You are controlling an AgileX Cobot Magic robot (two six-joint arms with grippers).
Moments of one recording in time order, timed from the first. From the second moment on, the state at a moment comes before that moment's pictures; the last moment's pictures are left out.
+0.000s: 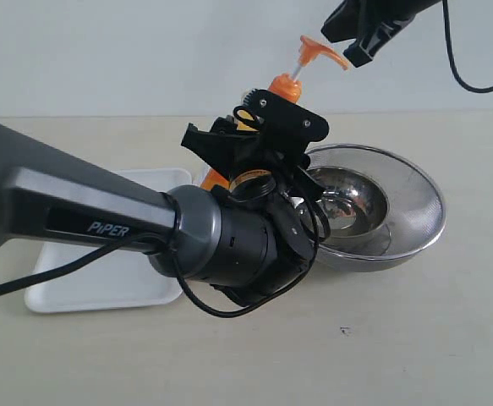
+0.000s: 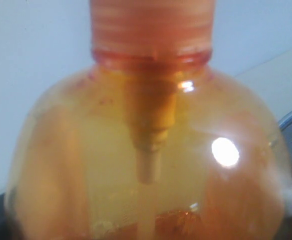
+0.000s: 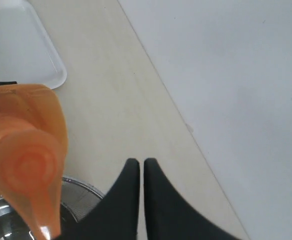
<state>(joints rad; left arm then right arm) -0.96 2.20 -1.32 -1.26 -1.05 1.20 0.22 1.77 -1.60 0.67 0.75 -1.40</state>
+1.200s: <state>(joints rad) -0.96 2.20 -1.32 -1.26 -1.05 1.20 0.22 1.69 -1.61 0.74 0.93 -1.41</state>
